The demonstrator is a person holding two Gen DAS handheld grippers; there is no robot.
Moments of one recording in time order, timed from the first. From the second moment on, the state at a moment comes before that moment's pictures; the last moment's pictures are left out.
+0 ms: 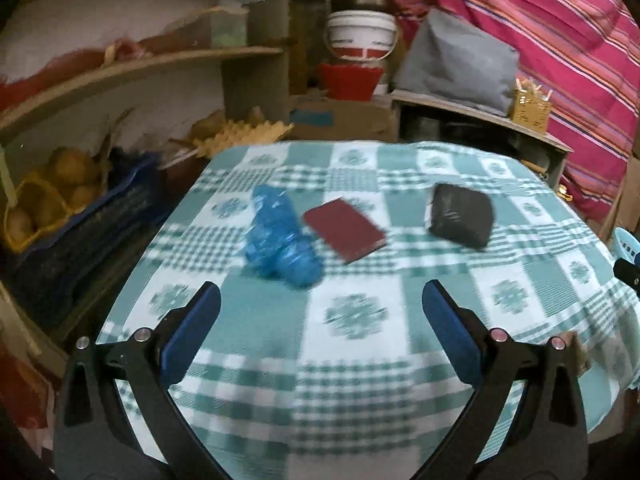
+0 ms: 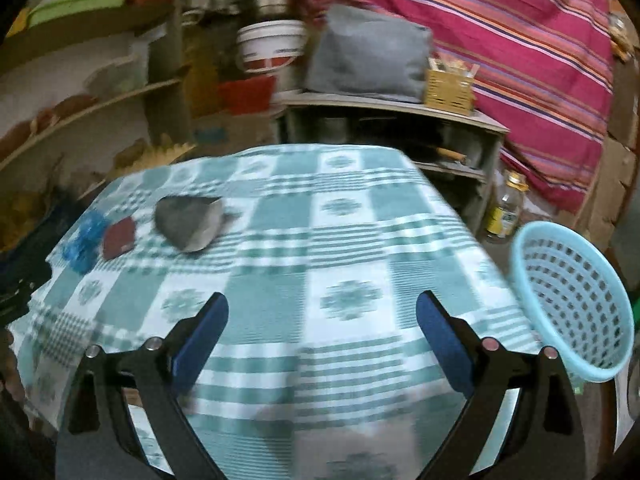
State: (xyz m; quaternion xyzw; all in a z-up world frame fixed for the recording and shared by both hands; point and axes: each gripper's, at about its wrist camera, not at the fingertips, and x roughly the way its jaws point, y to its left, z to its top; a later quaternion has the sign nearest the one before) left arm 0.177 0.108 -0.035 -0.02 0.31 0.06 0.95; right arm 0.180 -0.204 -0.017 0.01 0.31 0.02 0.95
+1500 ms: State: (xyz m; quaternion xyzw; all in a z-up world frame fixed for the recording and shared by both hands) left arm 0.284 0.134 -0.073 -0.03 0.40 0.05 0.91; right arm 0.200 -0.161 -0.042 -0.03 0.34 0.08 0.94
